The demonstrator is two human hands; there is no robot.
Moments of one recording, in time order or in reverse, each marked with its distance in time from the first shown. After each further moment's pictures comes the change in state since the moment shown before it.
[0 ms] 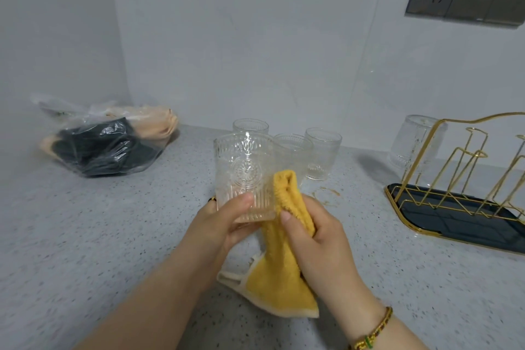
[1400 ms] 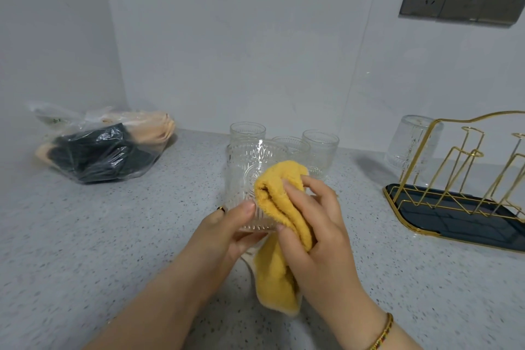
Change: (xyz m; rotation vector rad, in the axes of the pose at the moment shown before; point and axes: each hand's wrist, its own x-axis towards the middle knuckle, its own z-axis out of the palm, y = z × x) left_hand 0.002 -0.006 0.001 -0.059 -0.101 -0.037; right_hand -0.002 0.006 0.004 -0.192 0.106 -0.268
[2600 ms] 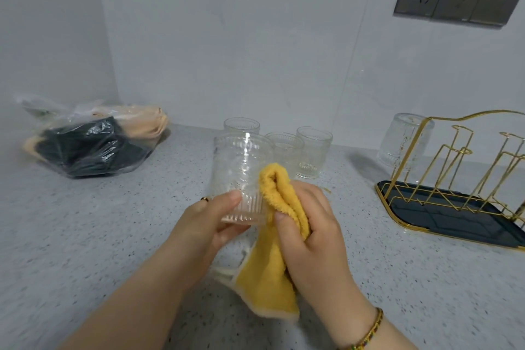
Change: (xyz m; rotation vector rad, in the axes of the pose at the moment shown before) left_hand -0.001 0.010 -0.004 0.079 0.083 0.005; right_hand 0.003 -0.010 -0.003 0.097 0.022 0.050
